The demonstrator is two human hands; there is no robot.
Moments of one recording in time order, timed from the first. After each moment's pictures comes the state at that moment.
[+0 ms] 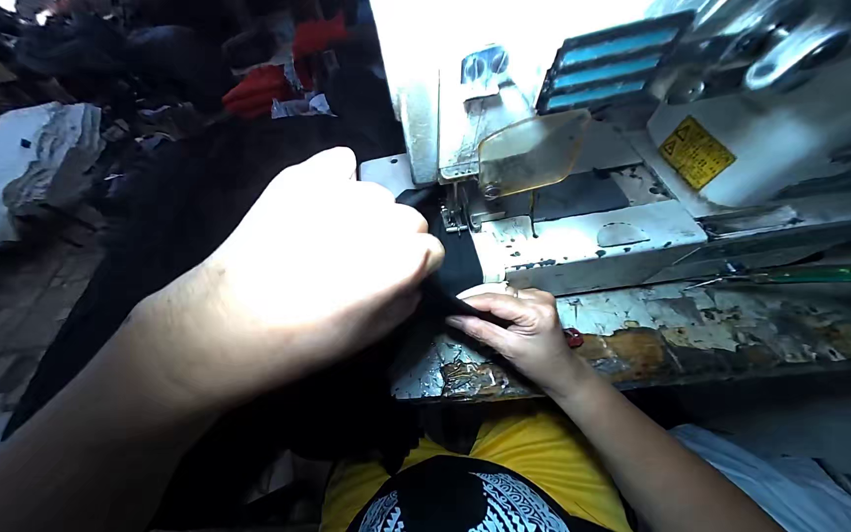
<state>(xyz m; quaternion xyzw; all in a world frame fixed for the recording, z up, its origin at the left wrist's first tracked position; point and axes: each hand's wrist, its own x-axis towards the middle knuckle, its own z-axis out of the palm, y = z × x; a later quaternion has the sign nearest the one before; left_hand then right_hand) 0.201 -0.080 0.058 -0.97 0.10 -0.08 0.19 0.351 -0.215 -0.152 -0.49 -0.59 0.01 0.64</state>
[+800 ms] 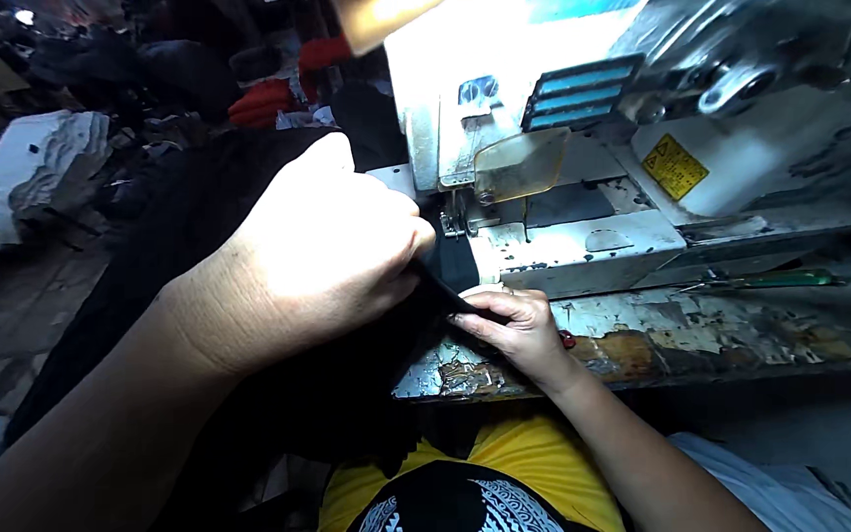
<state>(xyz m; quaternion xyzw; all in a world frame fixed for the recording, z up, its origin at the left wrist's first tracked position) 0.198 -0.080 0.062 -0.98 0.08 -0.09 0.18 0.350 -0.216 -0.149 -0.48 -0.57 0.06 0.66</state>
